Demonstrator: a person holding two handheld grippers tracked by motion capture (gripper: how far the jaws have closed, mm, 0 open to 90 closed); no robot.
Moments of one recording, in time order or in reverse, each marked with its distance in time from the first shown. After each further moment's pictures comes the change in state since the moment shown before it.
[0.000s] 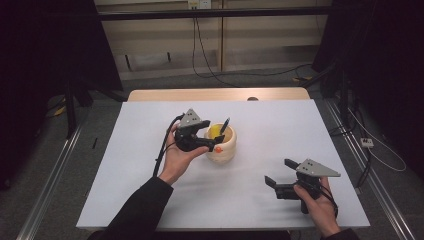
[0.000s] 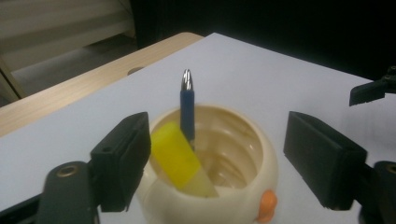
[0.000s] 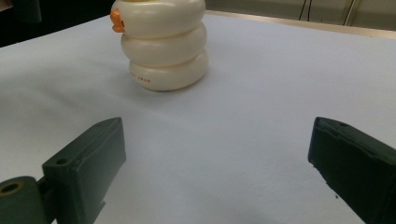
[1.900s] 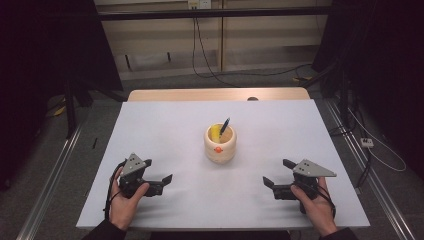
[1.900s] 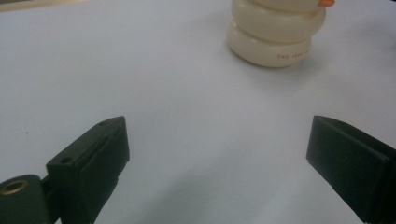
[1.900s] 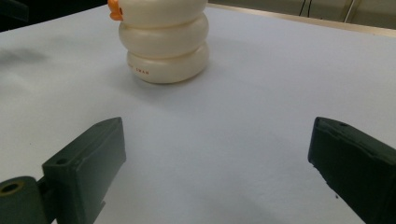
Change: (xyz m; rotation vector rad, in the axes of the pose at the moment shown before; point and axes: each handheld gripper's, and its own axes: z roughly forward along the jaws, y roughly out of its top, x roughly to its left) left arm -0.003 -0.121 -0.127 0.096 0.235 -0.153; right arm 0.003 -0.002 0.005 0.024 -0.008 -0.028
